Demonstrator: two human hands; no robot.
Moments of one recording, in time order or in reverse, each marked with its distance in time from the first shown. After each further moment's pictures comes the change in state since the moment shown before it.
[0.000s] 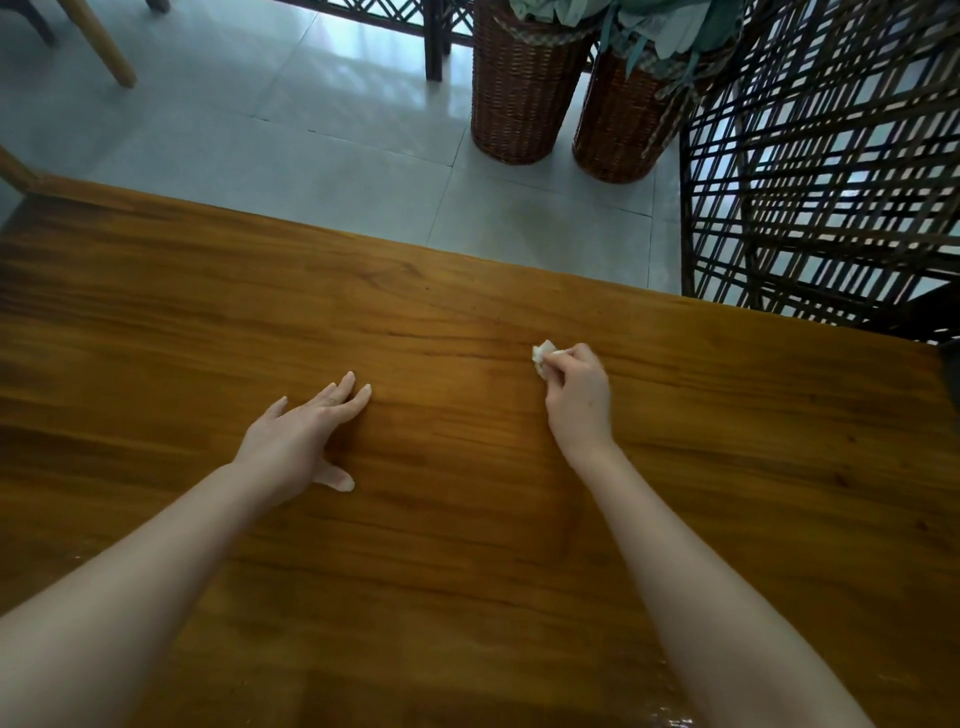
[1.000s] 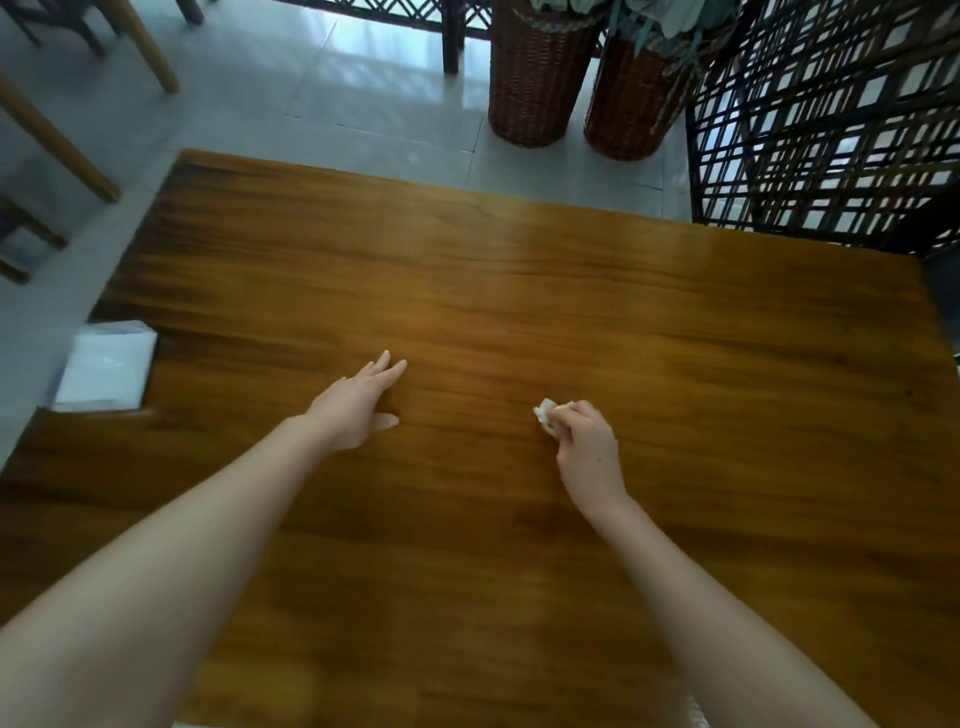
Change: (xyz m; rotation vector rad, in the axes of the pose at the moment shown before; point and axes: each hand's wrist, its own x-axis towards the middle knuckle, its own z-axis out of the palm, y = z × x) left_hand -0.109 -0.056 0.043 -0.129 0.017 0.074; right_hand -0.212 -0.073 0.000 -0.015 -0.114 0.017
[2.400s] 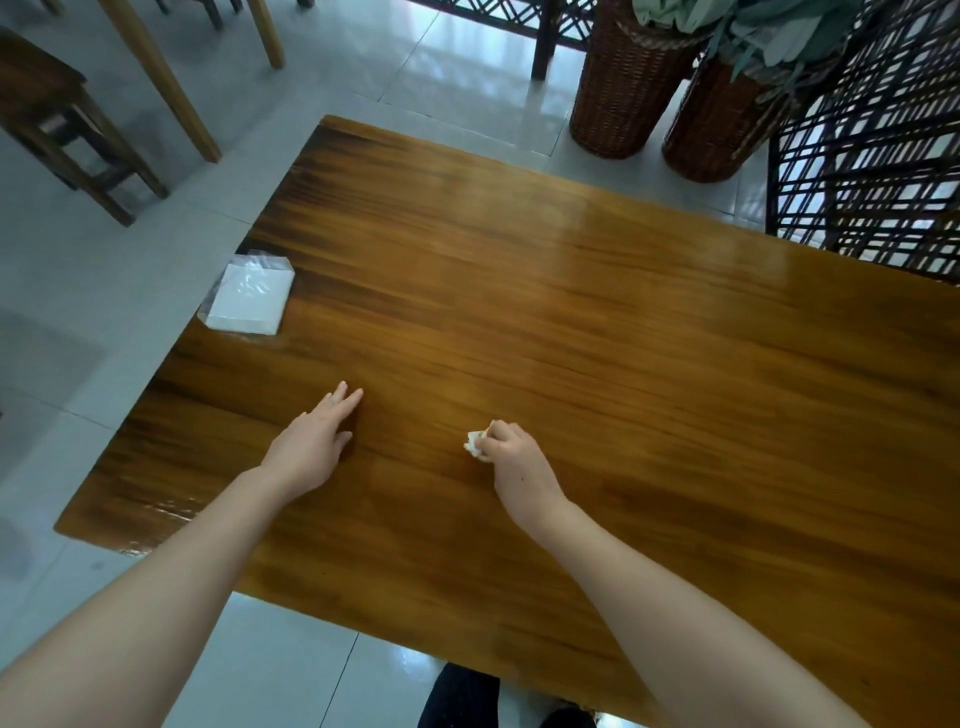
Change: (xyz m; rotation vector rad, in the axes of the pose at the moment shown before) left_hand -0.132 -0.127 0.062 -0.222 0.197 -0.246; right_hand -0.070 -0.131 0.079 -0.156 -0.445 -0.409
